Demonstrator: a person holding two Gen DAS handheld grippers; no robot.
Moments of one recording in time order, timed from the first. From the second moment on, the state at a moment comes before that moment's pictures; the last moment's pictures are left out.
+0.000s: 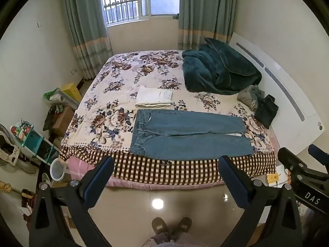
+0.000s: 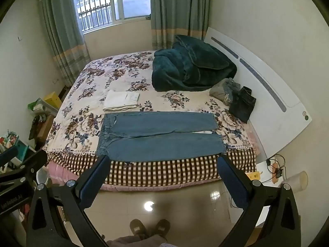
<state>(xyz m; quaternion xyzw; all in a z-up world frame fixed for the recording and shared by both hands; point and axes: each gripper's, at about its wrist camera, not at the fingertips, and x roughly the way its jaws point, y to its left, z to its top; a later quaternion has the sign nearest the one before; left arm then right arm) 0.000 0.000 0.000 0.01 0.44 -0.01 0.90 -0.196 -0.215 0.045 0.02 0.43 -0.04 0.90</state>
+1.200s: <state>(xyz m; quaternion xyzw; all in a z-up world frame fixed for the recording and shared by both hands) 0.001 0.006 0.013 0.01 0.43 -0.01 0.90 -0.205 -0.208 0.067 0.02 0.44 -0.03 0.90</state>
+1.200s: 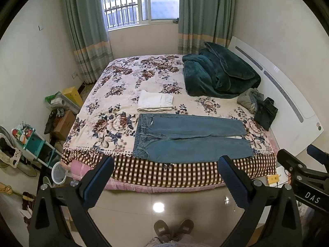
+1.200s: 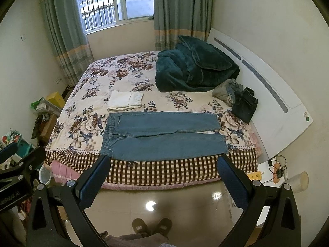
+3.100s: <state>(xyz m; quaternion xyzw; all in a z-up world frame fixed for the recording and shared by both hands) -0.007 0.006 0.015 0.00 0.43 -0.01 0.90 -0.201 -0.189 0.074 0.02 0.44 -0.03 0.90</state>
